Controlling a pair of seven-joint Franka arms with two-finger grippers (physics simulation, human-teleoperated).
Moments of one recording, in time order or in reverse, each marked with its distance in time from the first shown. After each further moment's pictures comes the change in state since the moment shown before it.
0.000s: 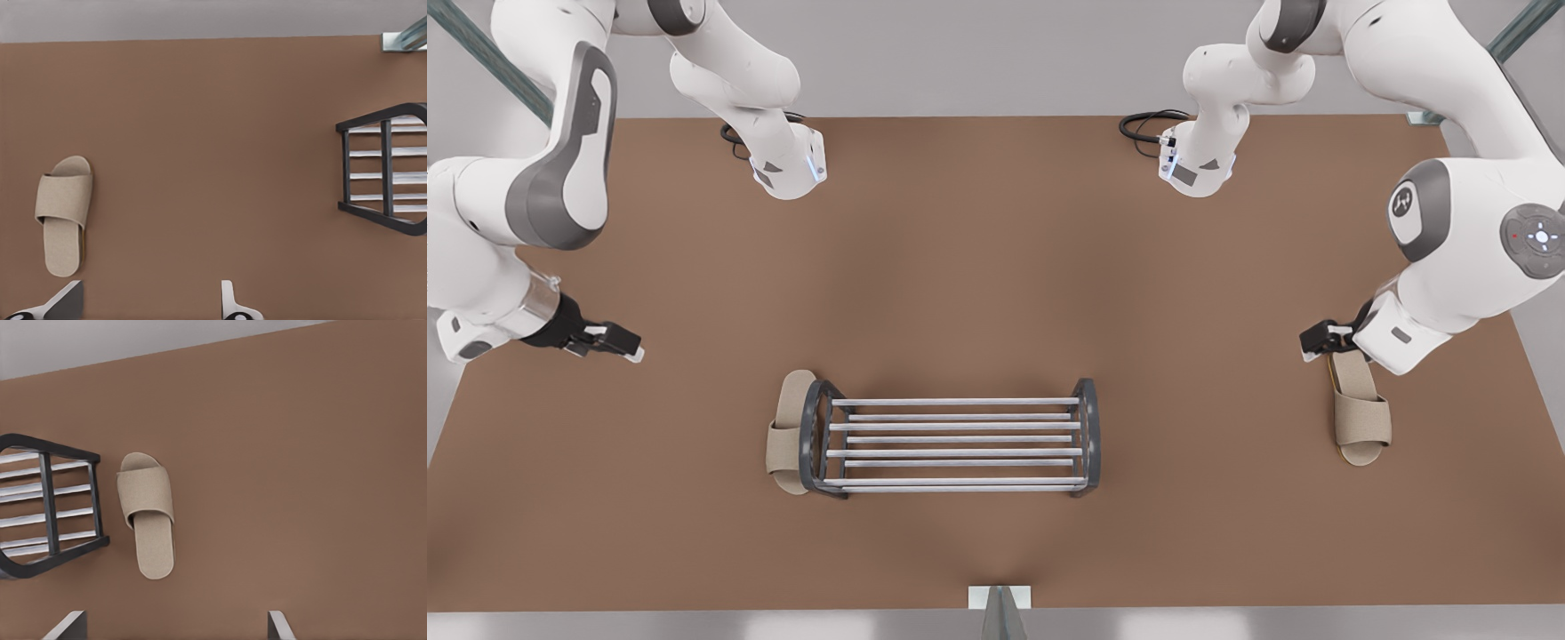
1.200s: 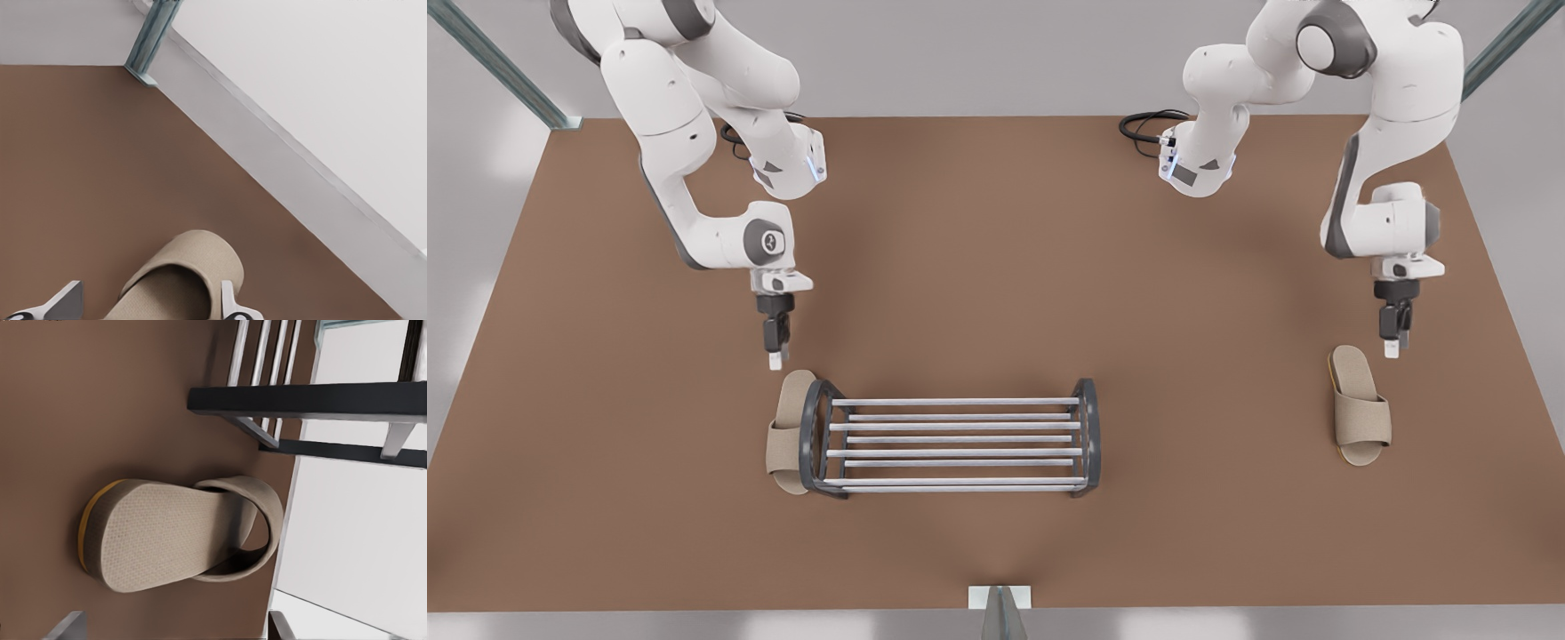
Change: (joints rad) left arm 0.018 0.050 0.582 -1.082 -2.399 0.833 1.917; right arm -0.037 0.083 0.276 -1.062 -2.963 0.698 1.206
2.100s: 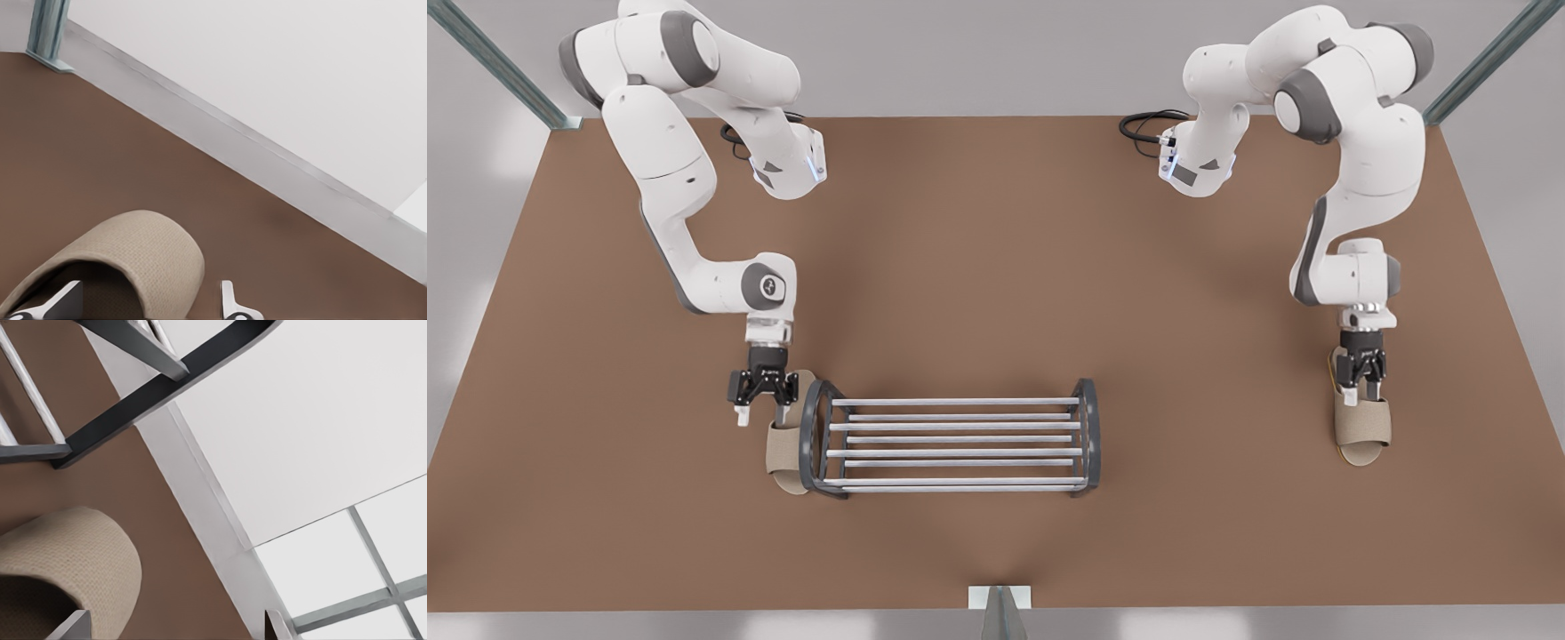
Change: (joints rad) left arm 0.001 0.259 -0.142 0.183 -0.188 -0.151 0.204; right arm 0.081 0.194 -0.085 0.302 0.000 -0.170 0.594
